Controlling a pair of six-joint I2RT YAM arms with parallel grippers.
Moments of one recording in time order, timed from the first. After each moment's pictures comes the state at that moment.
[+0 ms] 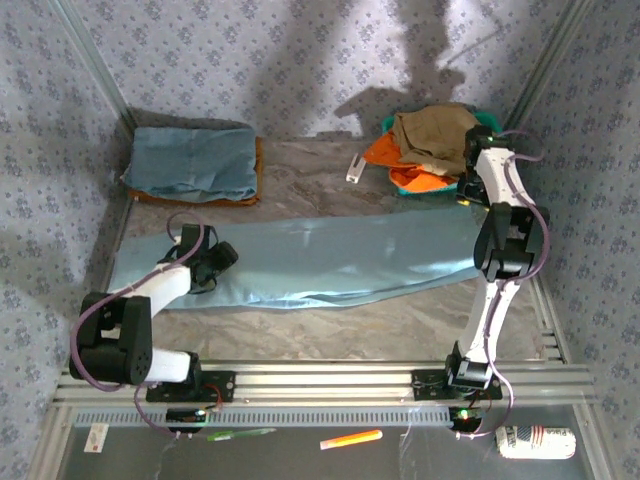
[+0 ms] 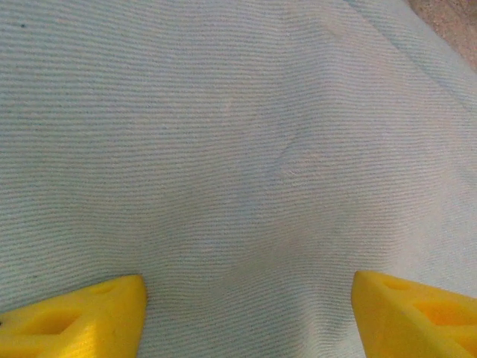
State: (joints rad) left arm -0.13 1.36 0.57 -0.18 0.00 -0.75; right arm -0.13 2.10 1.89 -1.16 0.32 0.36
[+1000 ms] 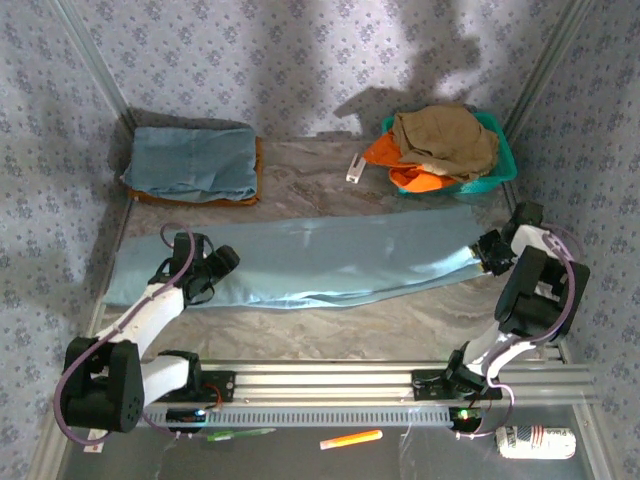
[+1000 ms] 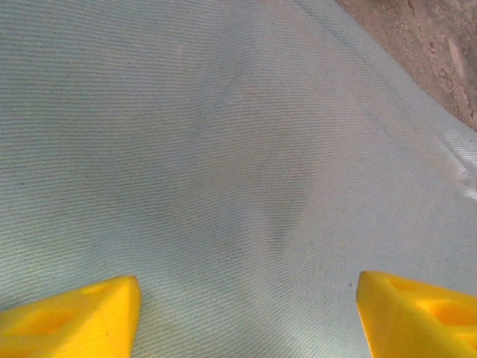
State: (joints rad) left arm -0.14 1.12 0.48 -0.23 0.08 -0.77; right arm -0.44 1.65 0.98 -0.59 -0.26 0.64
